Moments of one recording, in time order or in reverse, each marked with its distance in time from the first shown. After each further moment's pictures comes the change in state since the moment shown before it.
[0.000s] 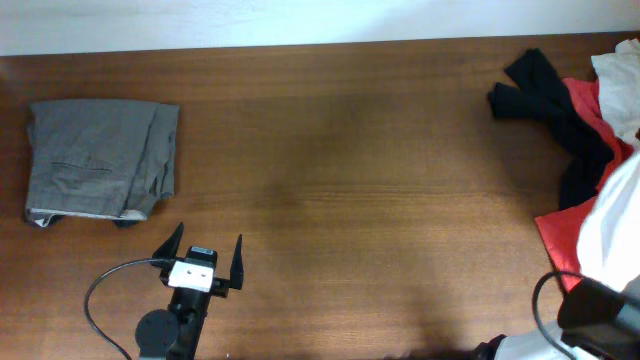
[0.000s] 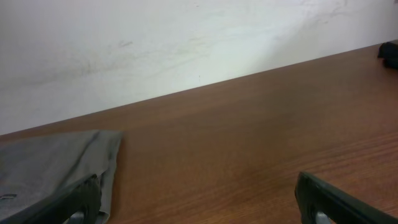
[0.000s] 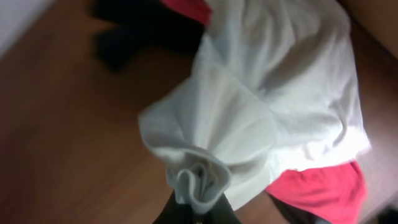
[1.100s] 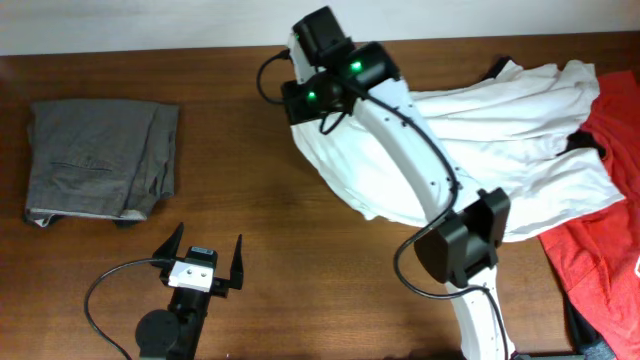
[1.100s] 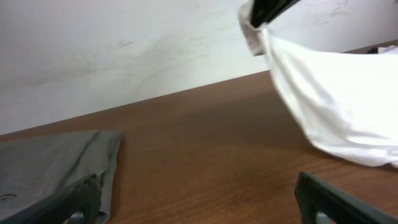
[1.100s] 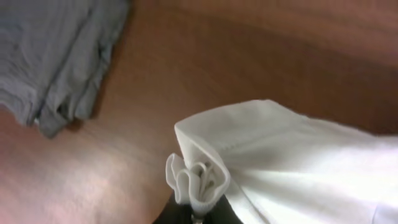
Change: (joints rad) left arm 0.000 0.000 0.000 0.000 0.000 0.000; right arm 1.111 0.533 0.150 0.481 -0.209 0.054
